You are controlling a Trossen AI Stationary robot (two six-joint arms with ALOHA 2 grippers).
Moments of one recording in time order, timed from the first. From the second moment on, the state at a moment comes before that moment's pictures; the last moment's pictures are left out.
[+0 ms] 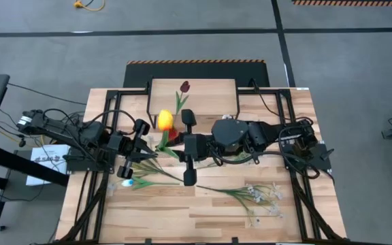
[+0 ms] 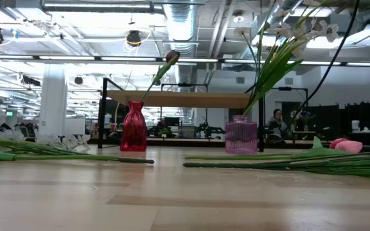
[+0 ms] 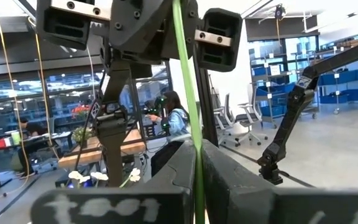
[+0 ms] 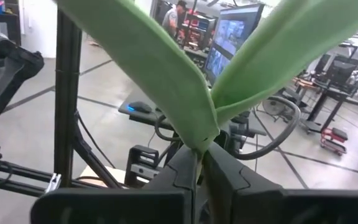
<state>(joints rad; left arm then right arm) -0.27 0.85 0.67 0.49 0.06 0.14 0.31 1.97 2.35 -0.43 0.24 -0.29</state>
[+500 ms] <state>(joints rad) -0.27 0.84 0.68 0.40 0.10 0.09 0.31 1.97 2.35 -0.57 0.31 -0.24</state>
